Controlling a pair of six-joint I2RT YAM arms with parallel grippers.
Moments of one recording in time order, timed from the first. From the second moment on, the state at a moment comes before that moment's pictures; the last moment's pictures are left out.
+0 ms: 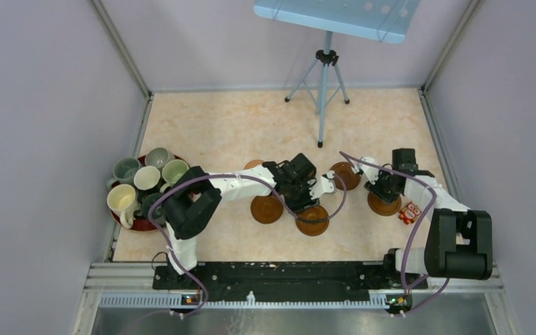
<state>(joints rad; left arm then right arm) -0.95 1.89 1.27 -0.45 0.26 0.41 -0.06 1.32 0.65 -0.49 -0.20 -1.00</state>
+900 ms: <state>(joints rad) -0.77 1.68 1.07 -0.51 0.39 0.52 0.23 1.30 0.64 -0.52 -0.19 -0.86</state>
